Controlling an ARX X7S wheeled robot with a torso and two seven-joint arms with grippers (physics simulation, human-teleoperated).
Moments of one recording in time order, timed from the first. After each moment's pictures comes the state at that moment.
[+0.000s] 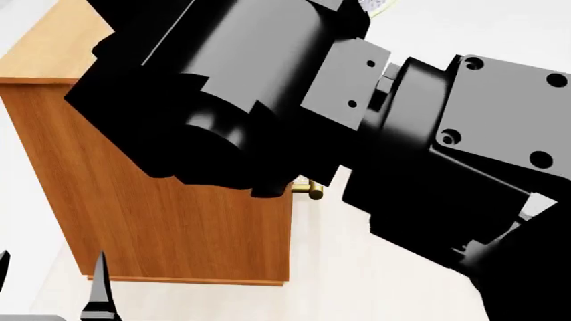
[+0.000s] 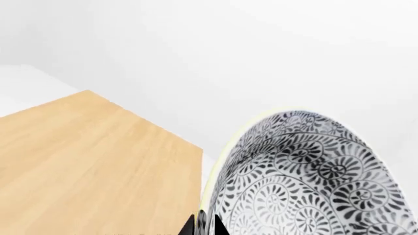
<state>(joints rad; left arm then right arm) -0.03 -0.38 0.31 0.43 -0.28 -0.18 -0.46 1.93 0.14 -1.40 0.24 1.60 0.75 1.12</state>
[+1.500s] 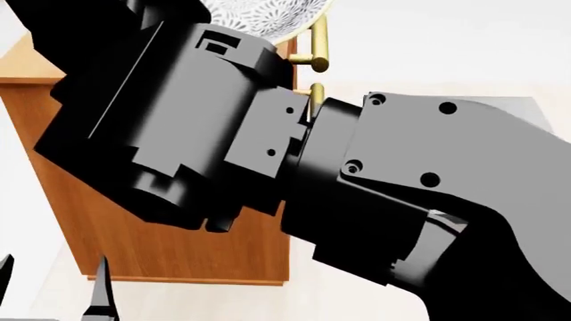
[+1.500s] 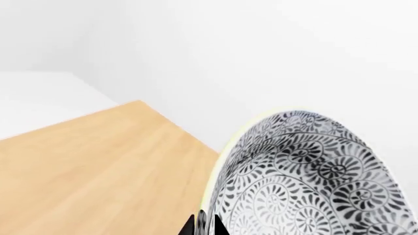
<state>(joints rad) -0.03 -0.39 0.32 0.40 -0.31 -0.14 -0.45 1.87 0.04 -1.48 0.28 1.45 0.67 0.98</state>
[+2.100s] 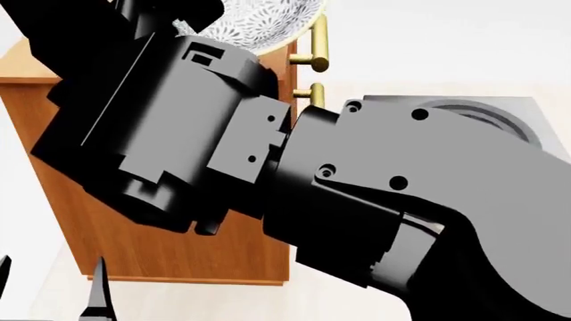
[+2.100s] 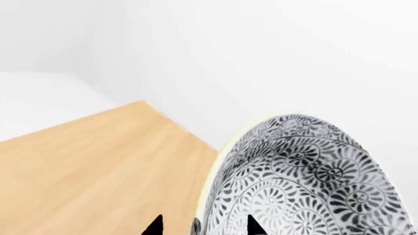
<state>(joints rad) -0.02 -0.40 0.32 0.41 -0.31 -0.14 -0.46 1.86 0.01 -1.51 0.33 1.43 0.62 0.97</state>
